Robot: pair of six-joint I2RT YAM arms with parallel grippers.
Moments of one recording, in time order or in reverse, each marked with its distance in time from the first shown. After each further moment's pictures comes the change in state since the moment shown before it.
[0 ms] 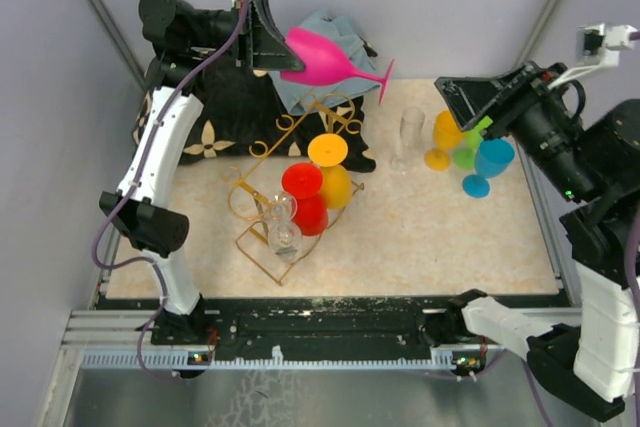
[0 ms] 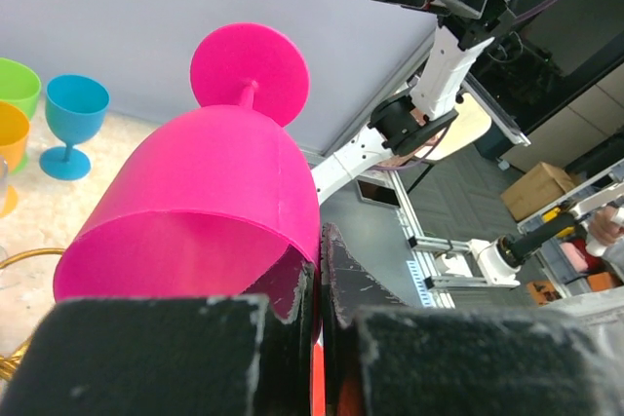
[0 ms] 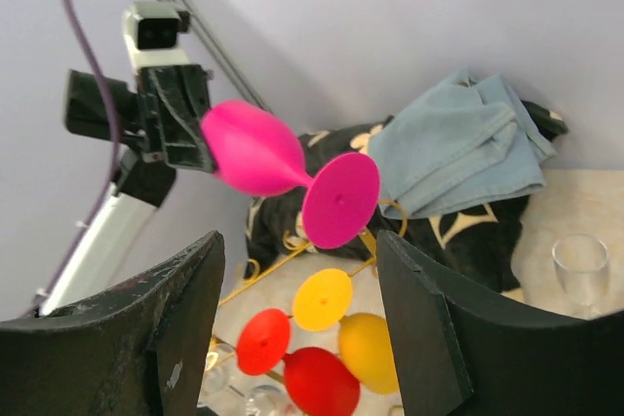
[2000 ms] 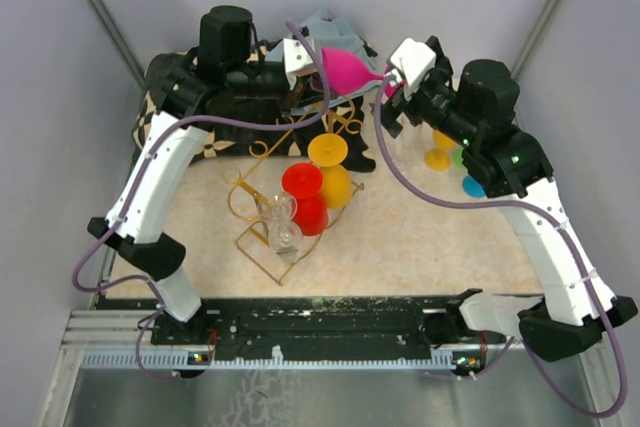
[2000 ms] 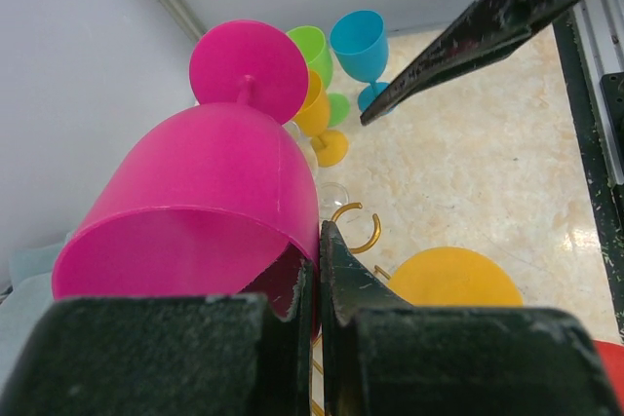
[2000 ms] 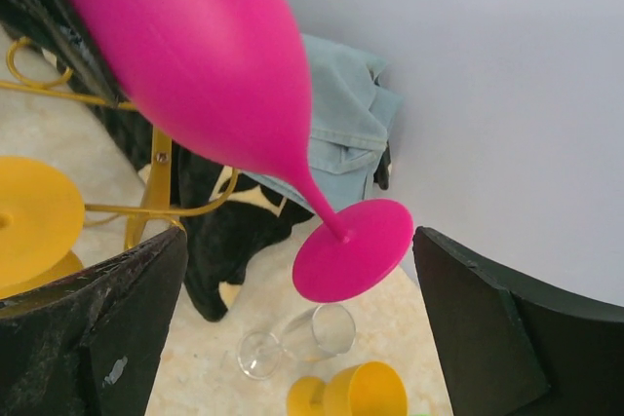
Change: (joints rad) left arm -0.271 -0.127 0.064 -1.223 -0.665 1.839; right arm 0.093 0.185 -0.291 0.211 -0.084 -1.043
